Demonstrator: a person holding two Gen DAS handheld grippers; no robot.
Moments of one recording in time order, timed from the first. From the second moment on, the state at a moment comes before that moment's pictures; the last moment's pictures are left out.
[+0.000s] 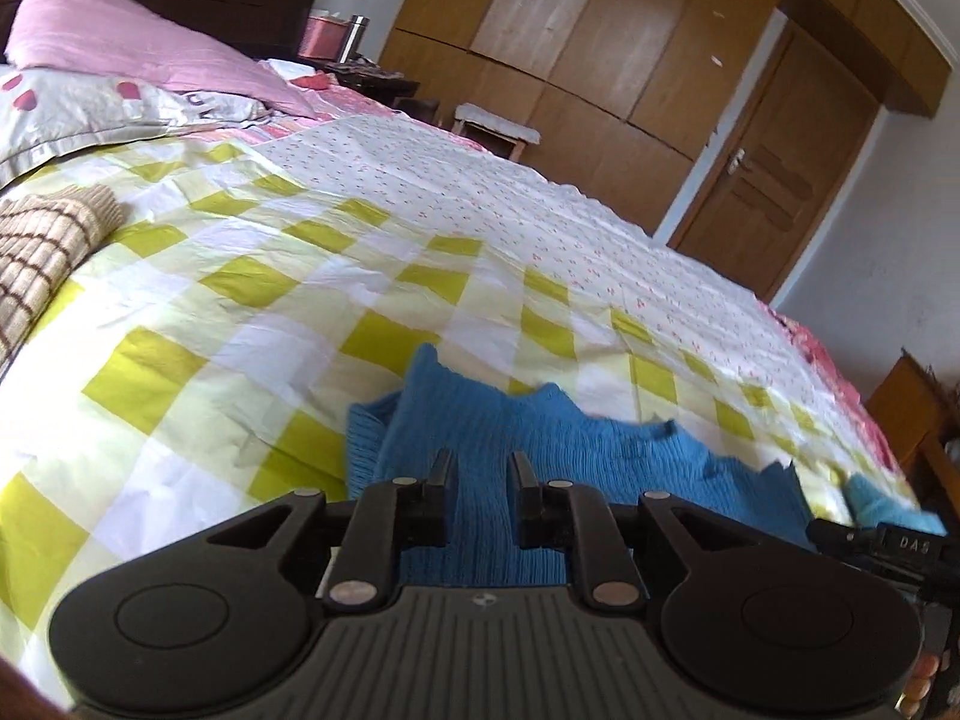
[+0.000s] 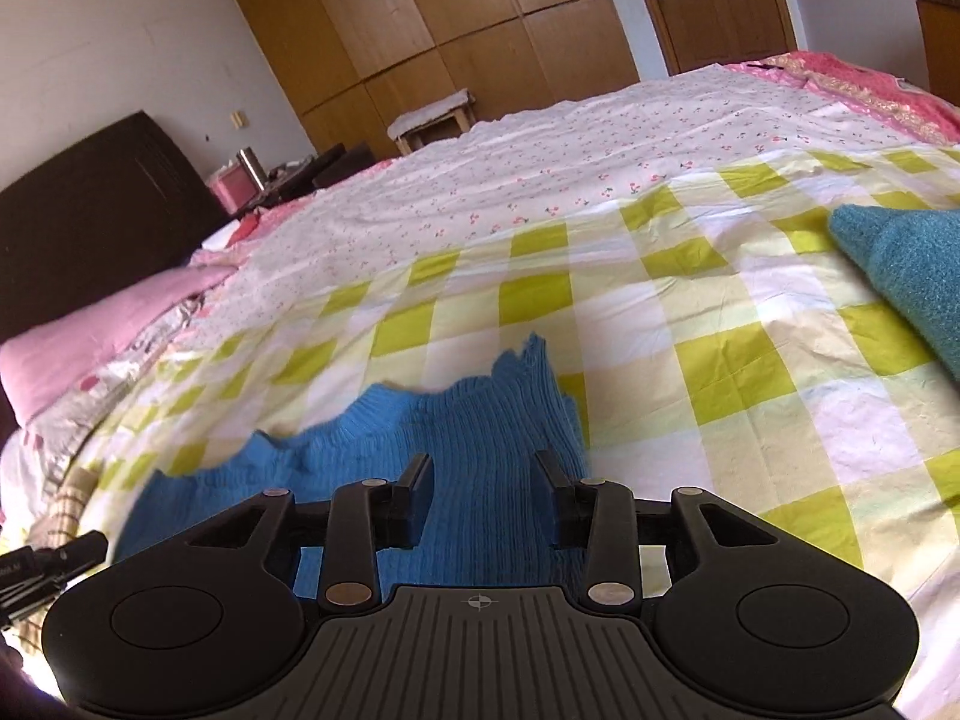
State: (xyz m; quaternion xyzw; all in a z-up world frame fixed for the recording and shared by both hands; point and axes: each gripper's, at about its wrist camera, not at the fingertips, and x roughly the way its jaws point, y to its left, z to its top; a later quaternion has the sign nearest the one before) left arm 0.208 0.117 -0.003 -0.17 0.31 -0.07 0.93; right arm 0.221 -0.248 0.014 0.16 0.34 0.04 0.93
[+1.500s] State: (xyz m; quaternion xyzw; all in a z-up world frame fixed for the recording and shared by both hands) left arm 0.150 0.123 -0.026 -0.16 0.35 -0.03 0.92; right arm 0.171 -0.263 0.009 0.14 0.35 0.05 0.93
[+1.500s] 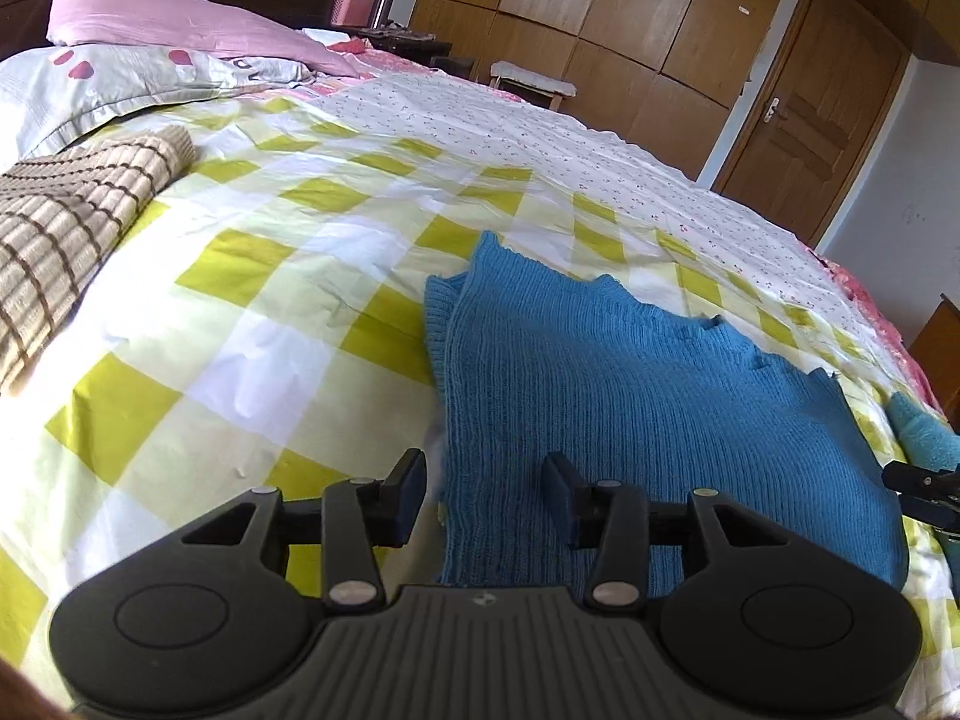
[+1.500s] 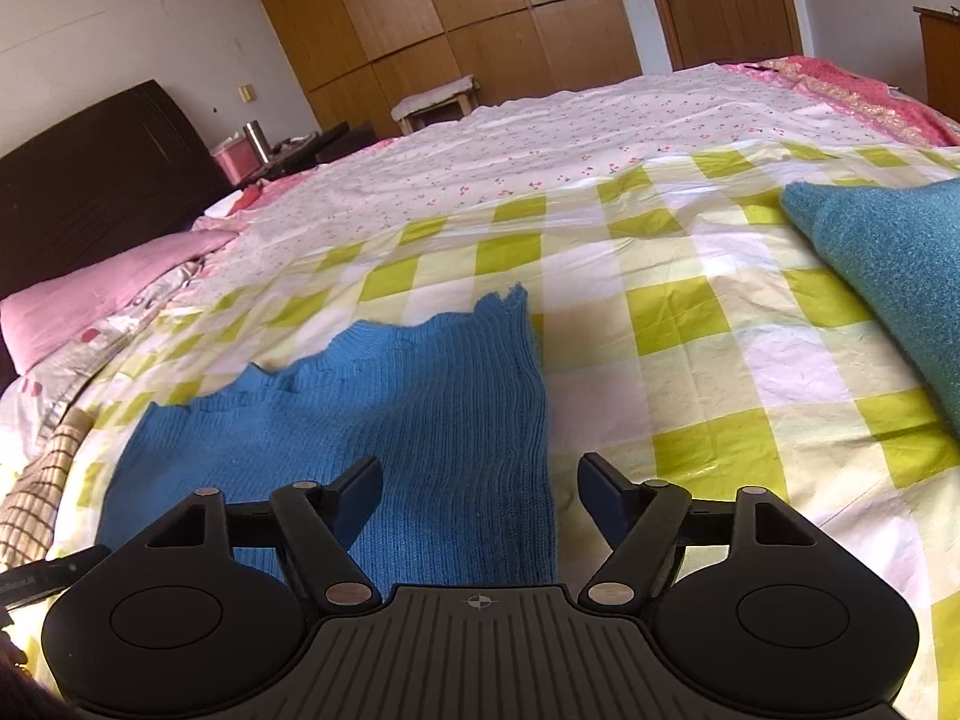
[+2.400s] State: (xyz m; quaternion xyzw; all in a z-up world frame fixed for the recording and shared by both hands) left arm 0.120 0.110 -0.030 -0.16 0.43 -0.13 0.88; right arm 0.139 -0.265 -0.011 0.18 0.44 0.13 0.87
